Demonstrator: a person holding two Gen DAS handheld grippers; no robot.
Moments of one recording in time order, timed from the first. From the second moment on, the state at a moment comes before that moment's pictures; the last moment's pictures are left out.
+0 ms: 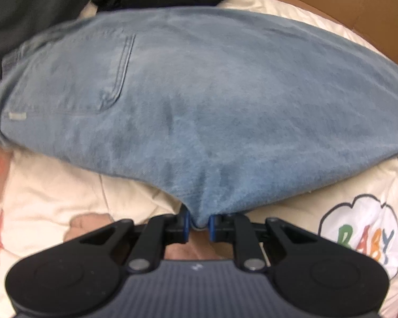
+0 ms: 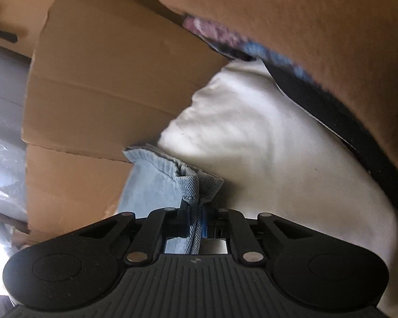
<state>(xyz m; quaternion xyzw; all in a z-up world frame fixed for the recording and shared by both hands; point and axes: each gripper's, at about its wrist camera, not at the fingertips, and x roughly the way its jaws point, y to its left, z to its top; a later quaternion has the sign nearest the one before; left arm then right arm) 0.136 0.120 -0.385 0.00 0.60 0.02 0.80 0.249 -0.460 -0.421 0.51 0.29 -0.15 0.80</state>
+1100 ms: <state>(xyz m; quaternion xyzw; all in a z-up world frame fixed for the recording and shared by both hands) 0.124 0.182 -0.386 -0.22 0.55 0.07 0.80 0.264 -0.459 -0.427 0.45 0.34 -0.13 0.82</state>
